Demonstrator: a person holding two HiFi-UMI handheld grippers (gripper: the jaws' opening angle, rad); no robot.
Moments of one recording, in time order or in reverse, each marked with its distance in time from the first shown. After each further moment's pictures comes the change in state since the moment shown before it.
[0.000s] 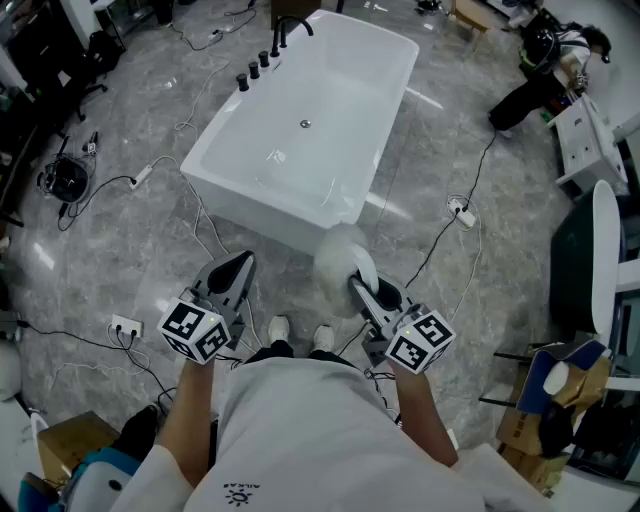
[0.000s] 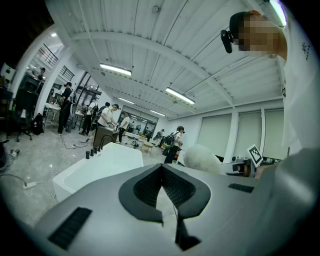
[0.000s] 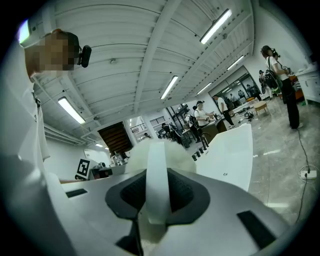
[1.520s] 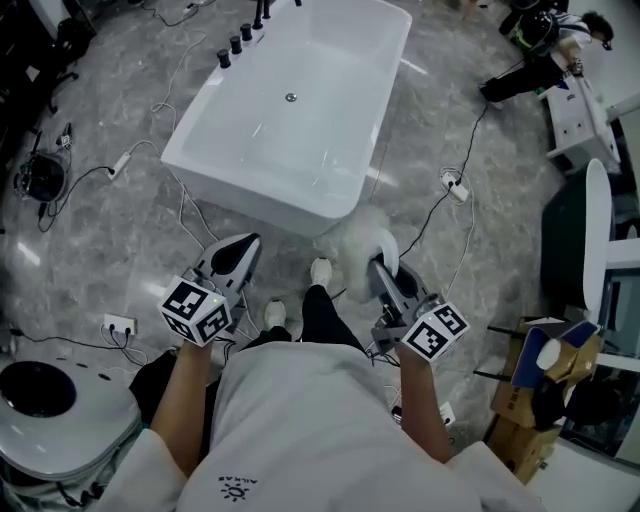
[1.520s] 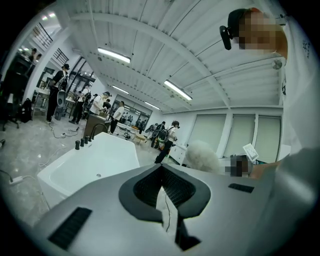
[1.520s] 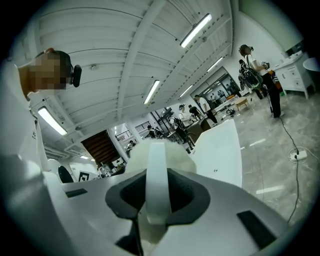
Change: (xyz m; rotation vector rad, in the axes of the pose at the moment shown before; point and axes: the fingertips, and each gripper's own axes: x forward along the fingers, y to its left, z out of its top) left arm 0.056 0.057 -0.013 -0.049 0.089 -0.119; right arm 0.028 -0.055 0.008 0.150 -0.056 -0.142
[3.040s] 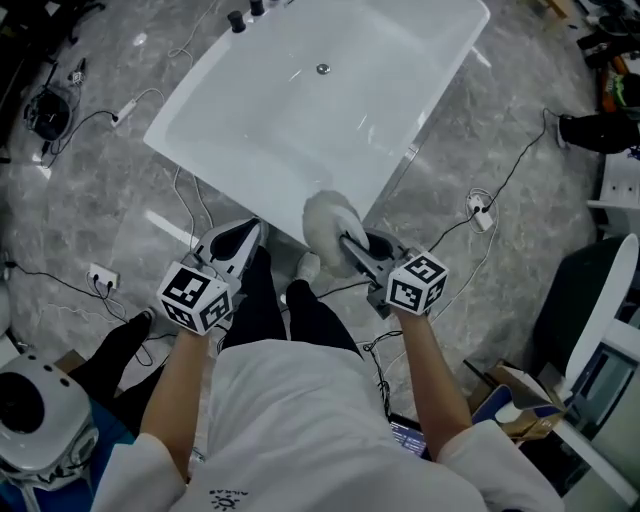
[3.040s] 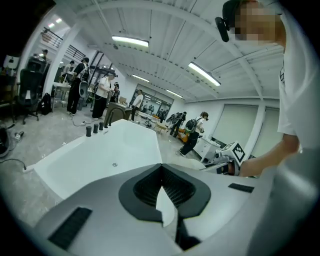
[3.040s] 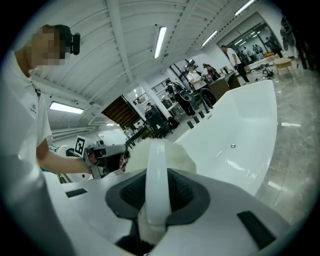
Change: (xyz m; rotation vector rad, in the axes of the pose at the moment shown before) left arm 0.173 0.116 -0.024 -0.102 0.130 0.251; right arm 0.198 -0.194 -0.033 -0.063 0.543 0.301
